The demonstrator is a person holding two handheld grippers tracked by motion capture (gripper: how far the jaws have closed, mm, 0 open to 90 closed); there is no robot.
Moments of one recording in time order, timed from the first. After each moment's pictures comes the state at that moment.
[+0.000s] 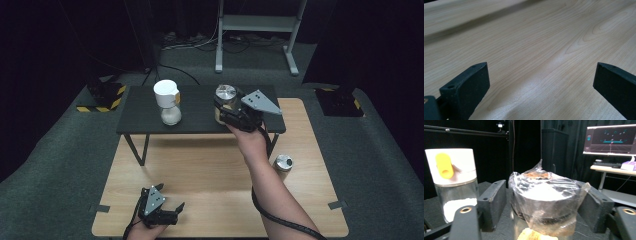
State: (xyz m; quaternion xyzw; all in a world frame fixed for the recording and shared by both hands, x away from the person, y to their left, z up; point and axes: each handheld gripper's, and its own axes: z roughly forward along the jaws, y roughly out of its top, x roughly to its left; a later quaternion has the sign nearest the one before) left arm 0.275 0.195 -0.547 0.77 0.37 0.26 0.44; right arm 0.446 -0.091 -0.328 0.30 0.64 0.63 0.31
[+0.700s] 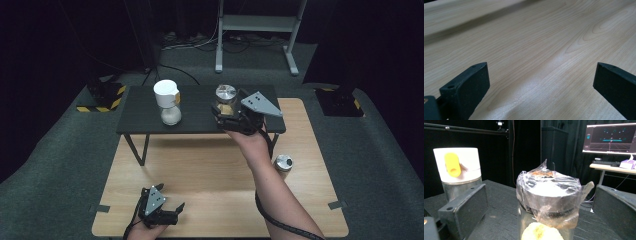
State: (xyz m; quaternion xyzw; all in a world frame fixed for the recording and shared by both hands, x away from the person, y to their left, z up) left arm 0.276 0.195 -0.547 0.78 0.37 0.26 0.44; right arm 0.434 -0.093 -0.326 0.31 0.64 0.63 0.31
